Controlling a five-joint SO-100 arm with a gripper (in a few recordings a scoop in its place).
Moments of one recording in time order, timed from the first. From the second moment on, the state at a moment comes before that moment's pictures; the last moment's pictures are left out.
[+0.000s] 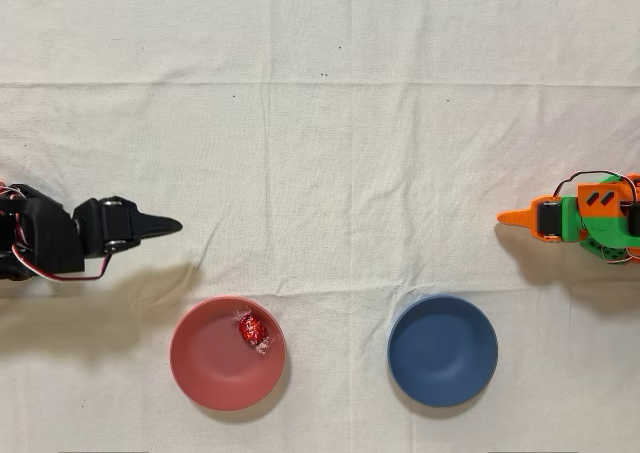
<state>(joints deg) 0.4 169.5 152.0 53.6 -7.7</state>
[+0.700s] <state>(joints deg) 1.1 183.5 171.1 51.1 -2.2</state>
